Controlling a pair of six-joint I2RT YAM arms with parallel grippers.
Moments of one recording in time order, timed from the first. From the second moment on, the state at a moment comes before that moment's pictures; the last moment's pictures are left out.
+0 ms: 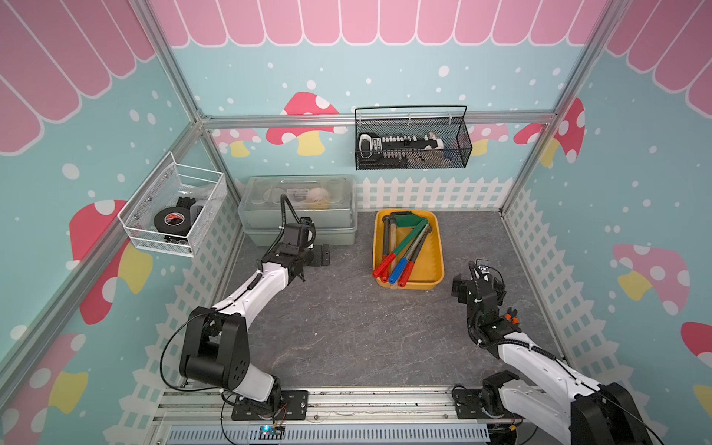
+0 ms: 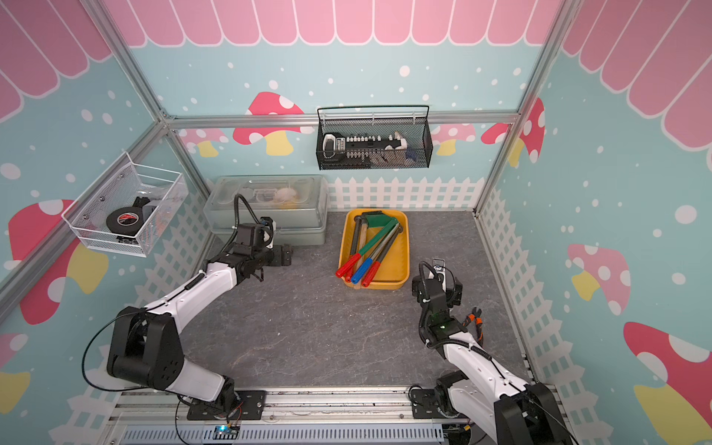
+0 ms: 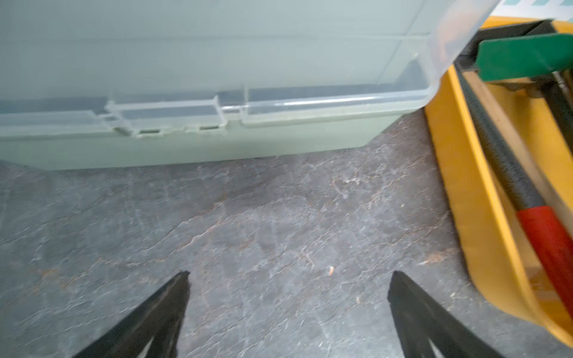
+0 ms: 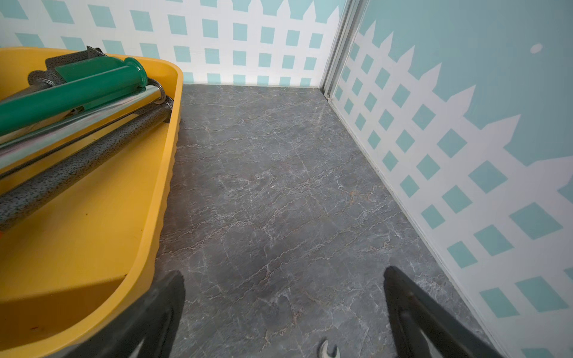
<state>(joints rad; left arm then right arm) -0.19 1.48 0.99 -0.21 -0.06 -0.08 0.30 1.02 0.37 0.23 0.62 0.07</state>
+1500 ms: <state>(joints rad) -0.05 1.53 0.38 0.83 -0.28 -0.07 0.06 1.52 0.32 0.87 0.40 -0.07</state>
